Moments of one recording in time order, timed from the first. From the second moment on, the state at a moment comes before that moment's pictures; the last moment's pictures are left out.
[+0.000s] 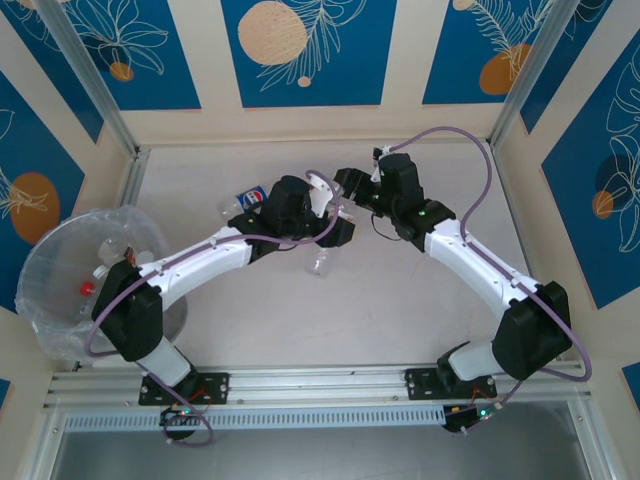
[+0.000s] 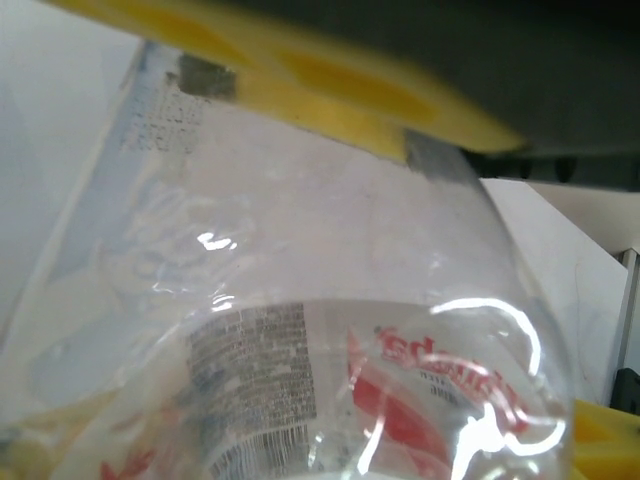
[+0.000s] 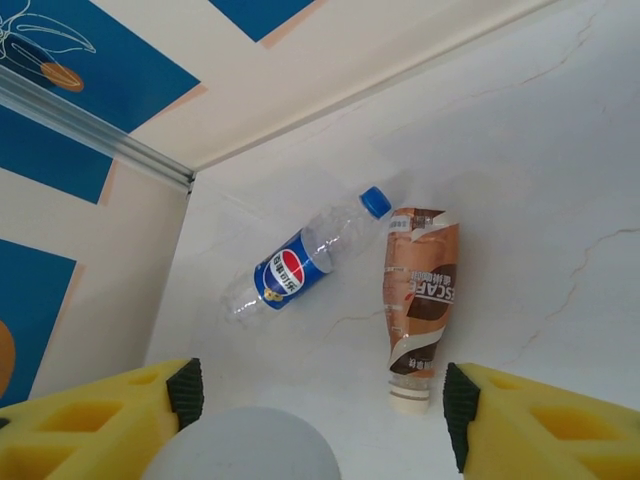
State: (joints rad) left arm -0.76 1.59 1.23 -0.16 0.32 -0.24; right arm 0.50 1.40 1.16 -0.22 -0.09 0.75
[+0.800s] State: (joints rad) left arm -0.76 1.61 1.25 -0.19 0.31 -0.23; right arm 0.38 1.24 1.06 -0.23 -0.11 0.84
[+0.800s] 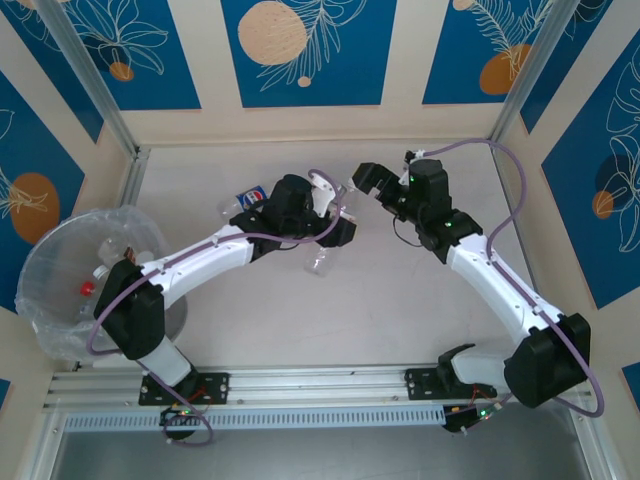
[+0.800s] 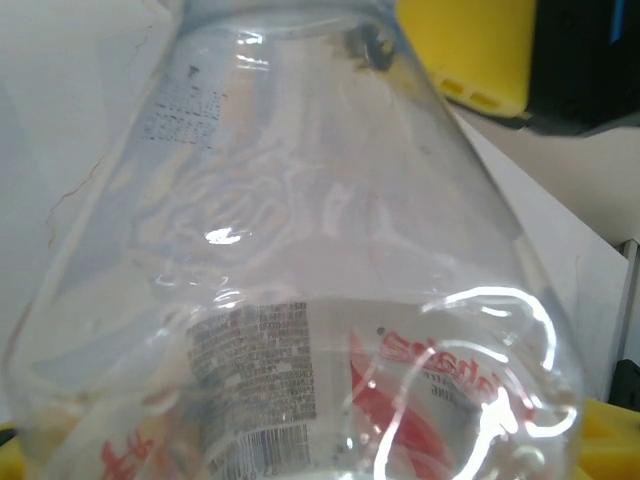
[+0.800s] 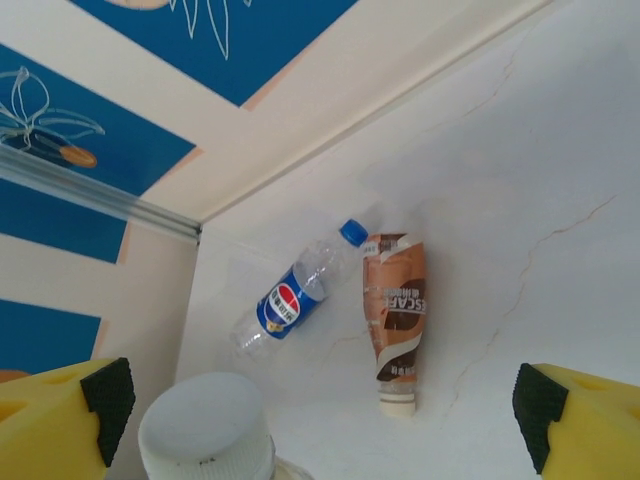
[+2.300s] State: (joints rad) left arm -0.34 1.11 1.42 -0.74 0.11 -0.25; right arm 0.44 1.38 0.99 -0.15 -0.21 0.85
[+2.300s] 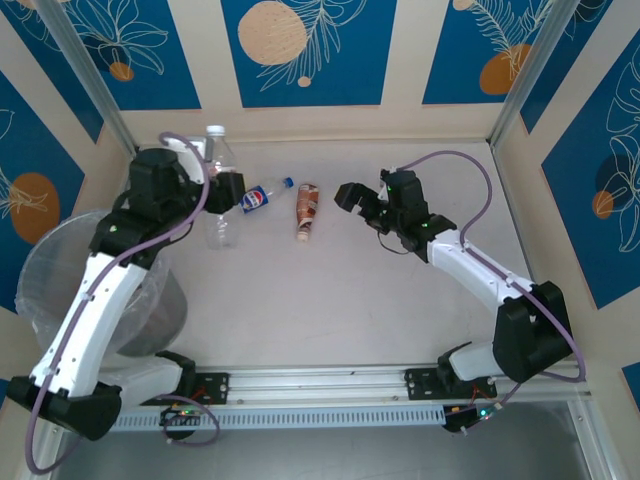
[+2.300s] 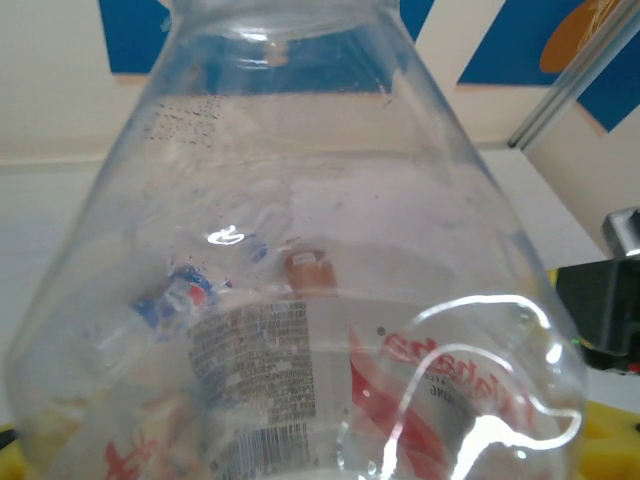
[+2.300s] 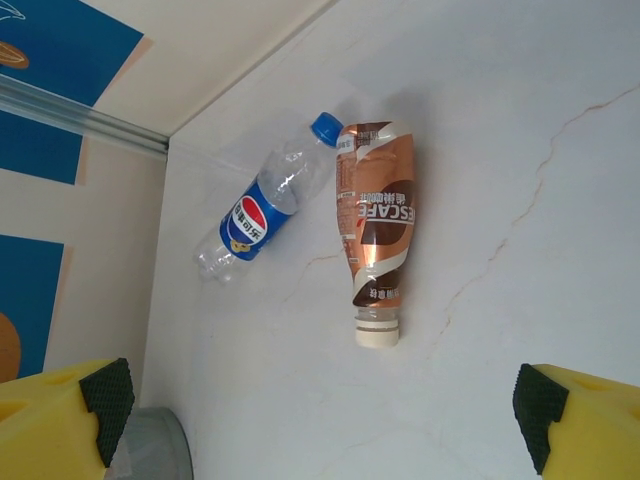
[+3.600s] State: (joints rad) left arm -0.14 0.91 1.38 -0.85 -0.64 -0.06; right arm 0.42 1.44 1.03 -0.16 -0.29 0.84
